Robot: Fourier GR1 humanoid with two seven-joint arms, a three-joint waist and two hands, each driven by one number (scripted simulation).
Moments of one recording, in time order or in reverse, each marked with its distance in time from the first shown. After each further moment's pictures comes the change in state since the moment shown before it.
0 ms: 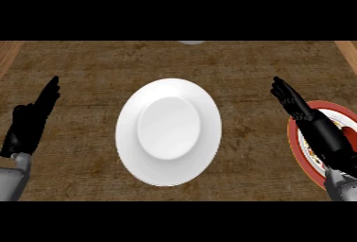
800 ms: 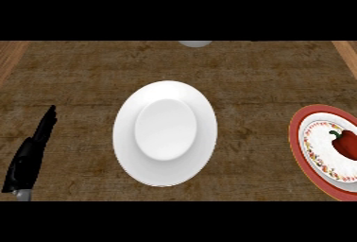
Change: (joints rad) left arm 0.221 -0.053 0.008 -0.013 -0.060 0.047 -0.266; right arm 0.125 -0.078 -0.615 0.287 -0.561 0.179 -0.132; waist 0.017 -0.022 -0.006
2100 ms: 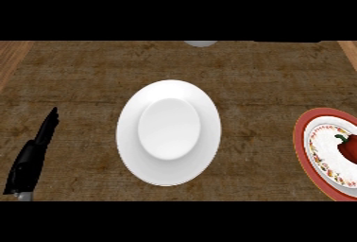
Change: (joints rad) left arm 0.015 -0.043 0.040 0.009 -0.038 -0.053 -0.054; right arm -0.036 -0.434 0.115 0.279 0.542 0.441 -0.020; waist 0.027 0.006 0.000
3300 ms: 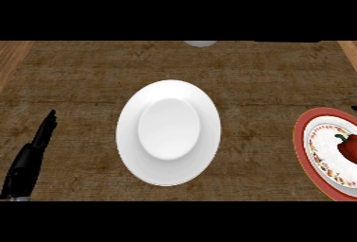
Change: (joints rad) left arm 0.035 -0.043 0.054 -0.045 -0.053 -0.050 0.014; right arm -0.311 0.085 0.363 0.419 0.566 -0.137 -0.290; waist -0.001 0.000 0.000
